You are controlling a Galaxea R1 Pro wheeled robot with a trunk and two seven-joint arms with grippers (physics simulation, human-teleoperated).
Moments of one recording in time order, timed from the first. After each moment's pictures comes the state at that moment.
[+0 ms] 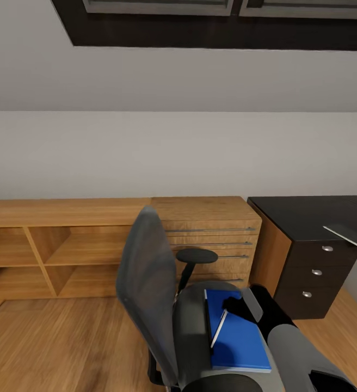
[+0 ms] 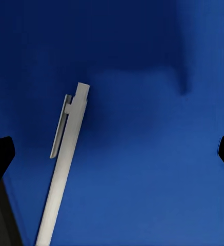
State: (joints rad) left arm -0.06 0.04 -0.09 -0.03 0.62 -0.80 -0.16; right arm -0.73 0.05 -0.21 -0.52 -0.26 0.74 -0.23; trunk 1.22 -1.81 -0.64
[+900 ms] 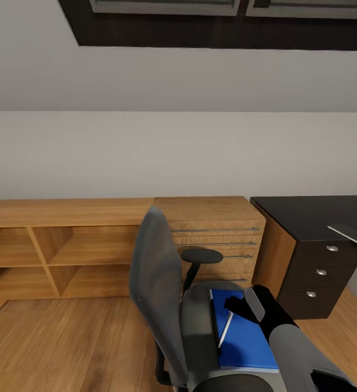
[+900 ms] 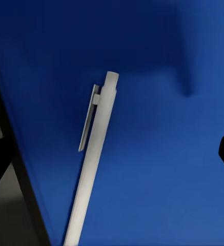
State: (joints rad) left arm -0.06 0.04 -0.09 -0.03 0.62 -0.80 -0.16; right arm -0.73 0.05 -0.24 -0.52 -0.26 0.74 -0.23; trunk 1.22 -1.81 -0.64
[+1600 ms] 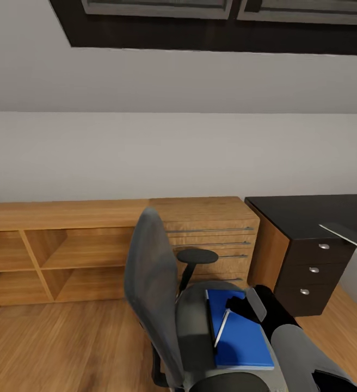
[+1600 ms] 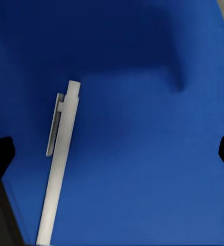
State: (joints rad) left arm -0.06 0.04 -0.09 -0.03 0.62 -0.80 -0.16; right arm -0.73 0.04 -0.24 -0.52 -0.26 0.74 -0.23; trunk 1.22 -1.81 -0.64
